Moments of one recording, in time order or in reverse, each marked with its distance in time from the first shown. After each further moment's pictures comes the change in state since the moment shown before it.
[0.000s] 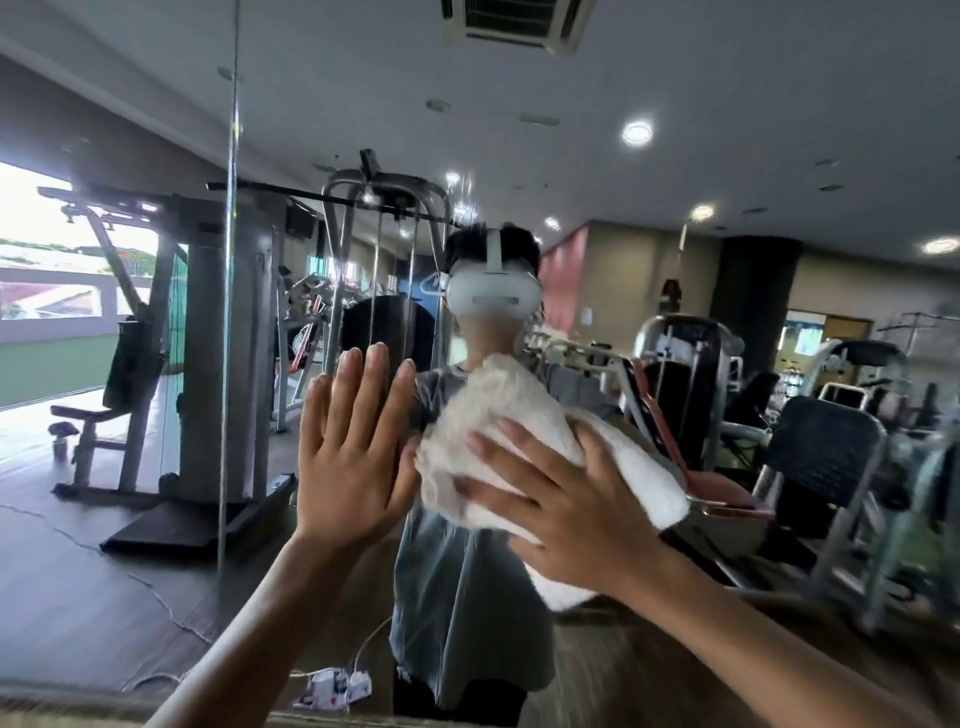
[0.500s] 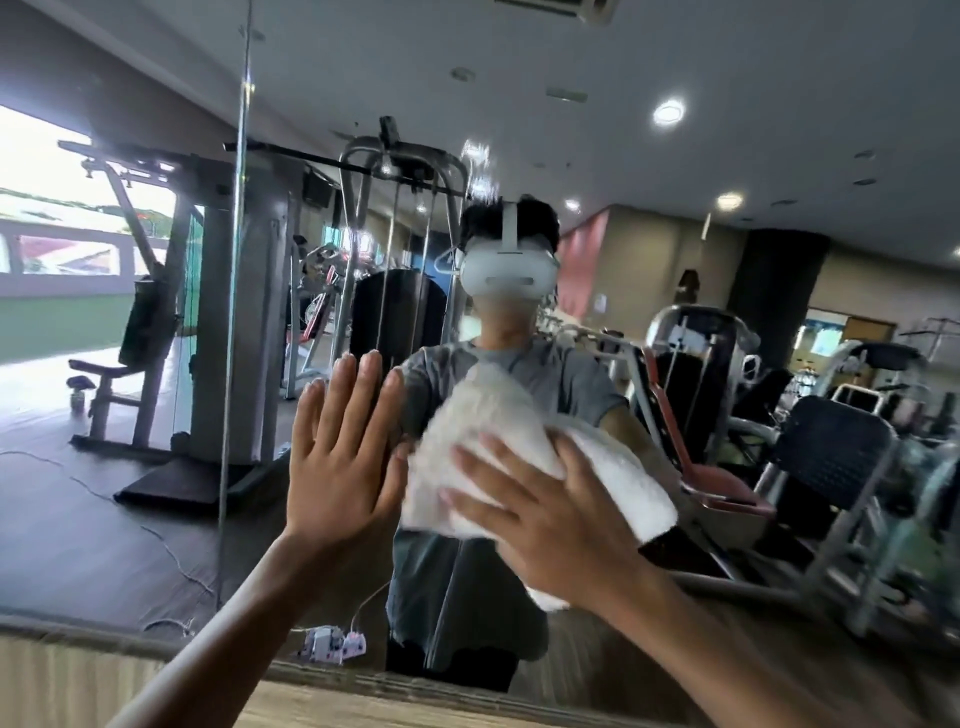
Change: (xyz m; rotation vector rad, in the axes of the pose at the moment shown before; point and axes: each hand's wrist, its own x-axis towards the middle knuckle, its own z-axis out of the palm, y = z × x) left_hand -0.041 0.004 0.003 -0.013 -0.043 -0.047; right_hand -0.015 -0.027 0.004 0.047 -0.057 -0.017
